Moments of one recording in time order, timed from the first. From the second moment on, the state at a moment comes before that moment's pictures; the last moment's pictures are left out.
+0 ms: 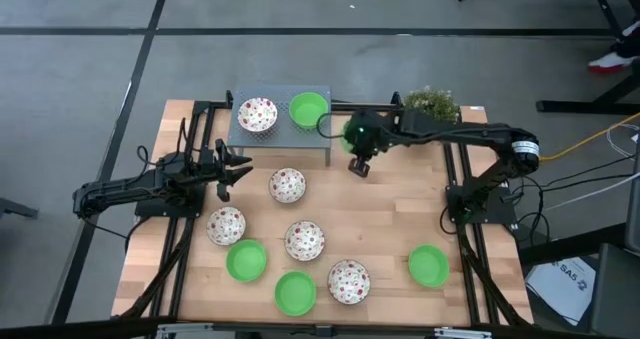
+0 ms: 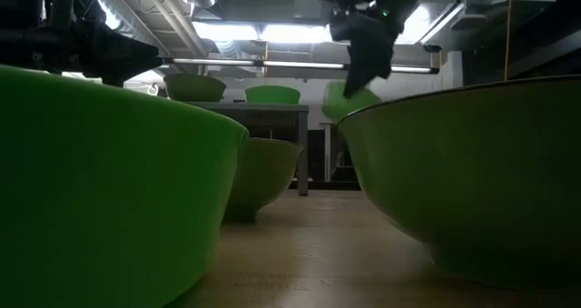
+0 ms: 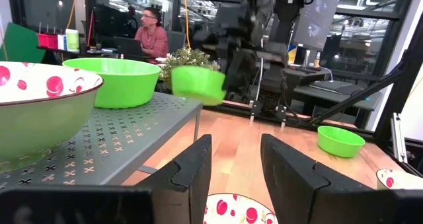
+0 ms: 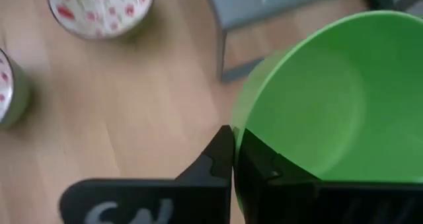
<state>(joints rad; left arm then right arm) 0.22 0.00 0.01 0.08 -0.03 -0.15 -0.27 1.52 1.34 -0.78 0.05 0.06</state>
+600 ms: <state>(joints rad) 0.22 0.00 0.01 0.08 -0.03 -0.15 -0.29 1.52 1.61 -0.75 0.24 -0.22</state>
